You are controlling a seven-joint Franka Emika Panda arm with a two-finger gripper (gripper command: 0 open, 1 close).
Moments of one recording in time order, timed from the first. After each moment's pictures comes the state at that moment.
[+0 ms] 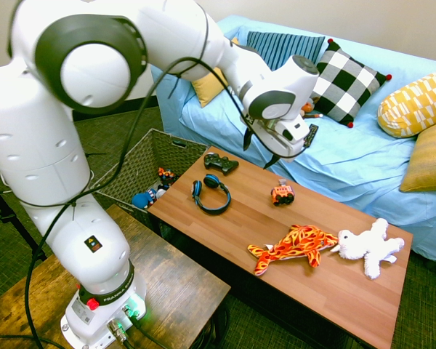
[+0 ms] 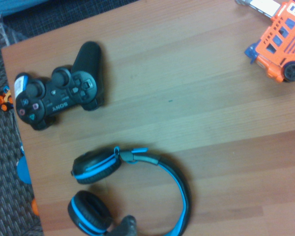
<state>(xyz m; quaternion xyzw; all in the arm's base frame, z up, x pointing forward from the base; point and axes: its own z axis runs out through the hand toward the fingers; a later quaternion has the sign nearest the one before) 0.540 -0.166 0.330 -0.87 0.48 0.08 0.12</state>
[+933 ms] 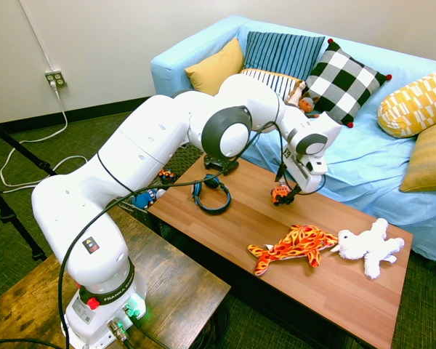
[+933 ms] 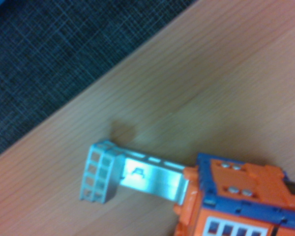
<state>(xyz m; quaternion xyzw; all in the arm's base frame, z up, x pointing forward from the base) 0.686 -0.236 0.122 -0.75 0.64 0.16 0.01</state>
